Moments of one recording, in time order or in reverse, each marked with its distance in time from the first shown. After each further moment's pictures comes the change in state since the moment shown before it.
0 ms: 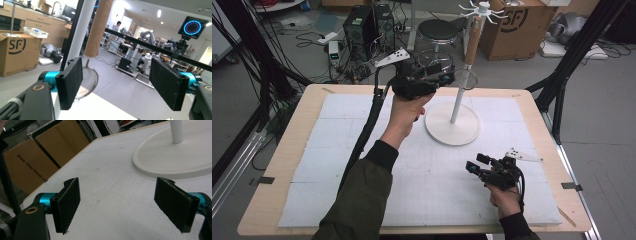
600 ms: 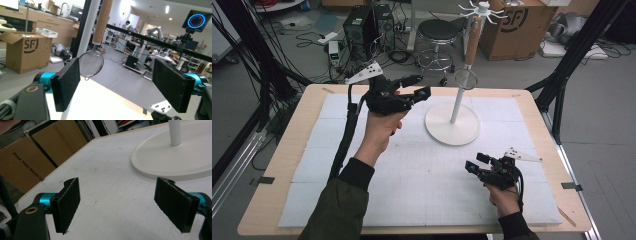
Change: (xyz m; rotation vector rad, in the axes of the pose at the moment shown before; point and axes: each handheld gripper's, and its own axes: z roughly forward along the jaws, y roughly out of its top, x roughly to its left) left arm -0.009 -0.008 -0.061 0.006 0.060 0.039; right arm 0.001 0.001 0.002 0.000 -0.016 -0.023
